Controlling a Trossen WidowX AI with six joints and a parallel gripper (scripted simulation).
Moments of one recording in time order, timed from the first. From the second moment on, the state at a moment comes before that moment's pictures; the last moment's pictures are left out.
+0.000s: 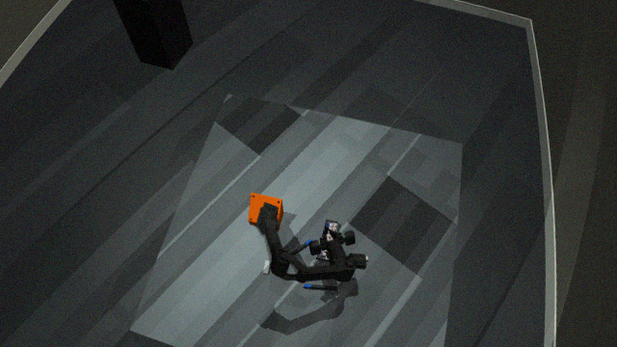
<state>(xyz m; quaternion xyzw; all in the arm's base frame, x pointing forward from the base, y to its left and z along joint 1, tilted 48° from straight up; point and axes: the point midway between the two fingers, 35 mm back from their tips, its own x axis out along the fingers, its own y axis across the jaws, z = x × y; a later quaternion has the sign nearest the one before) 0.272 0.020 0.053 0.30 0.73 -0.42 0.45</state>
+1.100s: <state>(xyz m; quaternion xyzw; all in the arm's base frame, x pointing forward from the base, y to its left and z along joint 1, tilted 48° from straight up) 0.270 0.004 0.033 0.30 0.73 -0.42 0.45</state>
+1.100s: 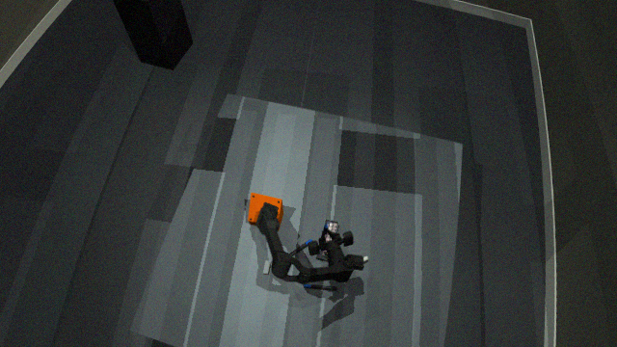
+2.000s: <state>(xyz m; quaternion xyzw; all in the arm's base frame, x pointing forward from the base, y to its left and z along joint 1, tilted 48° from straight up) 0.271 -0.005 0.025 0.30 0.73 -0.42 0.45</state>
